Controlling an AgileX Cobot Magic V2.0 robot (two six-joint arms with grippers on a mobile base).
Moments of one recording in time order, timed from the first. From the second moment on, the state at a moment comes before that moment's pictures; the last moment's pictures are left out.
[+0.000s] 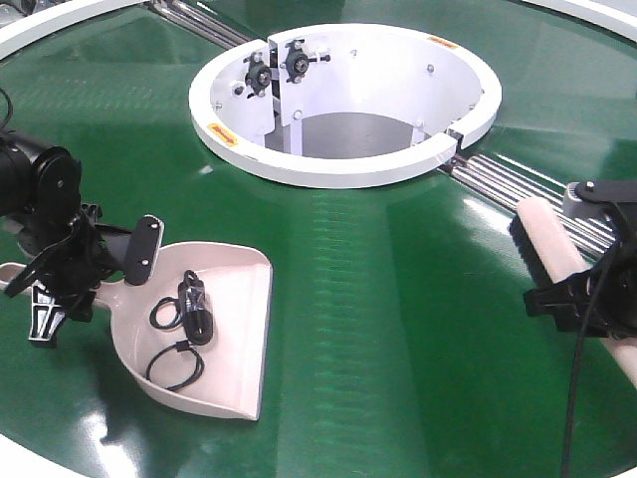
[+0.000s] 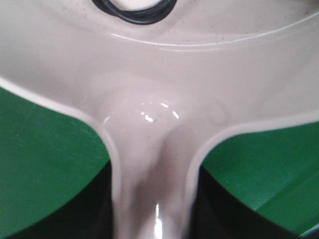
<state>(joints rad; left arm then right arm) -0.21 1.80 -1.27 0.20 1.00 1.29 0.08 1.30 -0.91 -0.01 0.86 0.05</state>
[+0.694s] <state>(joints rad) -0.21 1.80 -1.27 0.20 1.00 1.29 0.08 1.58 -0.91 0.03 0.82 0.01</state>
